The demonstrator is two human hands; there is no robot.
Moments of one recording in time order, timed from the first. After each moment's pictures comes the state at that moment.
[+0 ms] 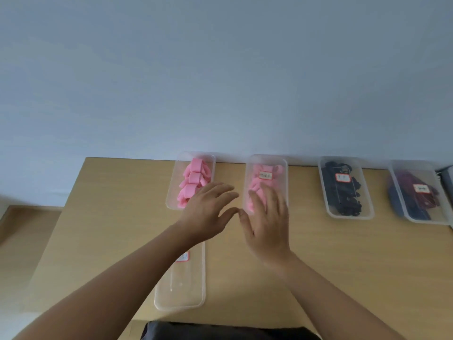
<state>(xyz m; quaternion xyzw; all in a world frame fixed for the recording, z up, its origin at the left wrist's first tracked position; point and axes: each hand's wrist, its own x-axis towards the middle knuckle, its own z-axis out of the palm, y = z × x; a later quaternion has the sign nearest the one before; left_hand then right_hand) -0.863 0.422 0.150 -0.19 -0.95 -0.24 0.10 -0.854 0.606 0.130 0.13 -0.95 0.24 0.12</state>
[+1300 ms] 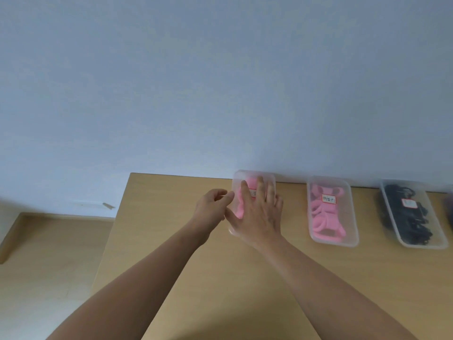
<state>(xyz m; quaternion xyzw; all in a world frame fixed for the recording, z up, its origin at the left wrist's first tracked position) -0.906 0.278 0.137 0.28 -0.72 -0.62 -0.16 -0.917 0.416 0.117 0.08 -0.99 0.06 -0.07</state>
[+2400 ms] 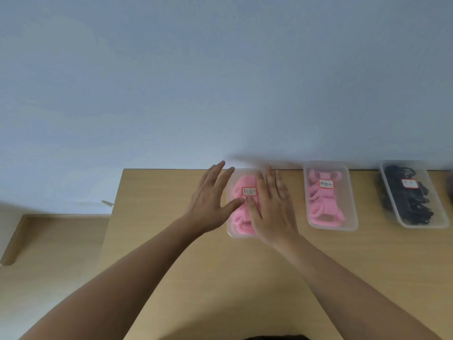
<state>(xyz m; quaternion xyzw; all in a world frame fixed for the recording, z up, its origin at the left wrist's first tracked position) -0.904 0.273 0.130 -0.05 -0.94 -0.34 -0.04 -0.907 0.465 0.109 0.11 -0.98 0.18 -0.06</state>
